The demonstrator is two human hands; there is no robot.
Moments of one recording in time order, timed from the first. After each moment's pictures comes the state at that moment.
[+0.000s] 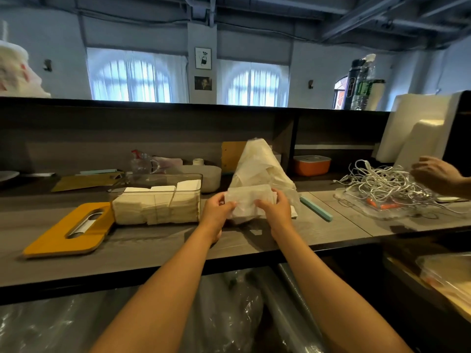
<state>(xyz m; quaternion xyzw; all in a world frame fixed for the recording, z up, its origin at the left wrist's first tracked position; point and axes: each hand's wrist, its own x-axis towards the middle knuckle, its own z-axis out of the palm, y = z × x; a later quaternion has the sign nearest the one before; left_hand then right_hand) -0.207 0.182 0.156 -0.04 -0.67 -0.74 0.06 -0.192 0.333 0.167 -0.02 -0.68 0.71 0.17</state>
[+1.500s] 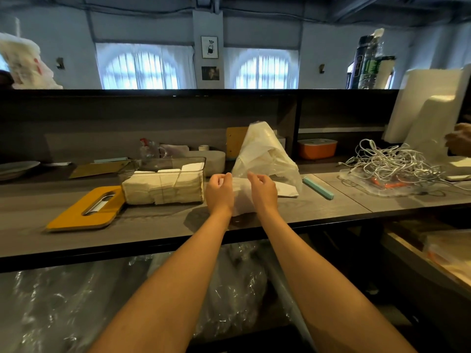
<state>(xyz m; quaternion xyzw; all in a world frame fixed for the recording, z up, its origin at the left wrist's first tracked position) -0.174 0.207 0.159 0.08 -0.71 -0.65 0.26 -0.183 0.299 0.160 -0.04 -0.73 0.66 0.19</state>
